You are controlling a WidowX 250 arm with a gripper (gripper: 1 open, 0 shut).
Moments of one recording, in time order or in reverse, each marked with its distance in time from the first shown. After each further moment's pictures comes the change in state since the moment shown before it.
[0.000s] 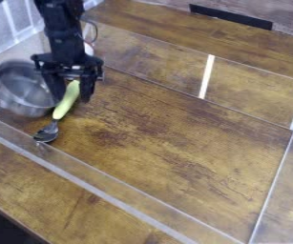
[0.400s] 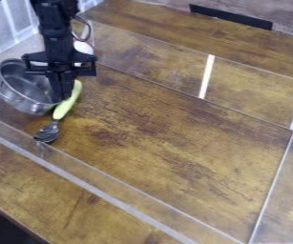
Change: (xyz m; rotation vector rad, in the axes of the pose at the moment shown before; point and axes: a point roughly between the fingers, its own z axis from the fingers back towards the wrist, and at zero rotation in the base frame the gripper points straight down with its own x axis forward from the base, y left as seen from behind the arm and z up) arm 0.000 -0.006 0.001 0.006 0.025 0.137
